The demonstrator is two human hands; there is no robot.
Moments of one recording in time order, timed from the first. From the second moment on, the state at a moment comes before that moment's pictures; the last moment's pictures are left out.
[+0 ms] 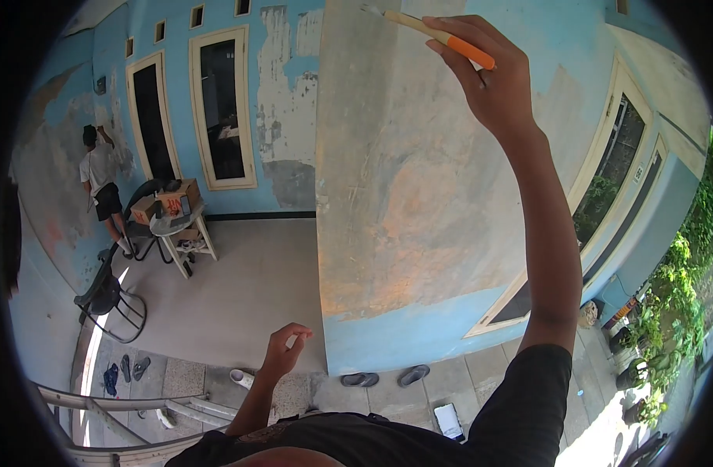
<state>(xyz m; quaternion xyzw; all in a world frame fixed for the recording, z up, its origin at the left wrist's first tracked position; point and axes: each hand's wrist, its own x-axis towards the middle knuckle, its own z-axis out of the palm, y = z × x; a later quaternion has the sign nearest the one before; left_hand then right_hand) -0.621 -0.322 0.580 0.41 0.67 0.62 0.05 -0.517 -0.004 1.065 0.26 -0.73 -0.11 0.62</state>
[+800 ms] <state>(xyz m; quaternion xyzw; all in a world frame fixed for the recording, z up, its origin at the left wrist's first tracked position) -0.742 -0.294 0.573 0.51 0.60 0.60 0.12 -0.570 -0.040 0.941 0.19 -0.88 -0.17 0.40</state>
